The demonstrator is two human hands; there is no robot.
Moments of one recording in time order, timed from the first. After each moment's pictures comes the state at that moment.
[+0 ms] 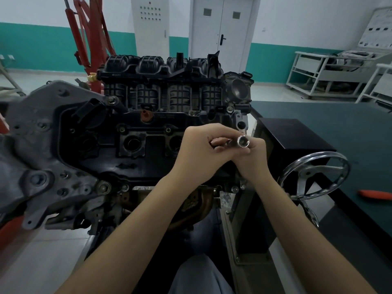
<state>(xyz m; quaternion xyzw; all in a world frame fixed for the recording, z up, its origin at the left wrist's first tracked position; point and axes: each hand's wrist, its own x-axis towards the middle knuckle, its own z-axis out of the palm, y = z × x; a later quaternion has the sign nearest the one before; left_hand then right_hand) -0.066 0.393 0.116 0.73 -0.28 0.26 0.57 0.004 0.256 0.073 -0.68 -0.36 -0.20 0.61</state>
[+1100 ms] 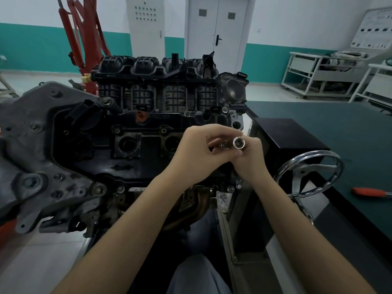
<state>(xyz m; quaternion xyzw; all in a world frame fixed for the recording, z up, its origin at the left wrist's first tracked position) -0.066 0.396 0.120 0.75 -0.28 0.20 0.57 0.003 0.249 0.075 -0.71 -0.35 -0.21 0.57</state>
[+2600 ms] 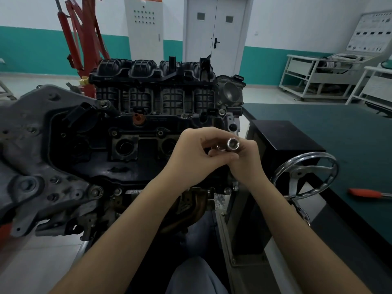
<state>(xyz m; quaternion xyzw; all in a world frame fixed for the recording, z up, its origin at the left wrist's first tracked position) -0.069 0.396 0.121 0.75 -0.29 0.21 0.56 -0.003 0.250 0.078 -0.72 -0.36 -0.23 0.54</state>
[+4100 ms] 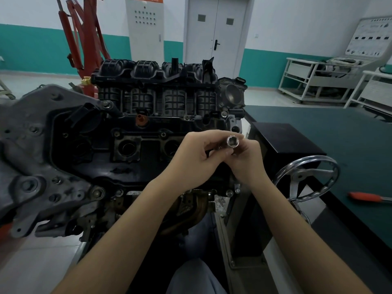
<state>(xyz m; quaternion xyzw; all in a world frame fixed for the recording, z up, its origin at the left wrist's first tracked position) -0.064 0.402 0.118 0.75 -0.31 0.20 0.54 -0.003 0.254 0.082 -0.72 -0.35 -0.23 0.55</state>
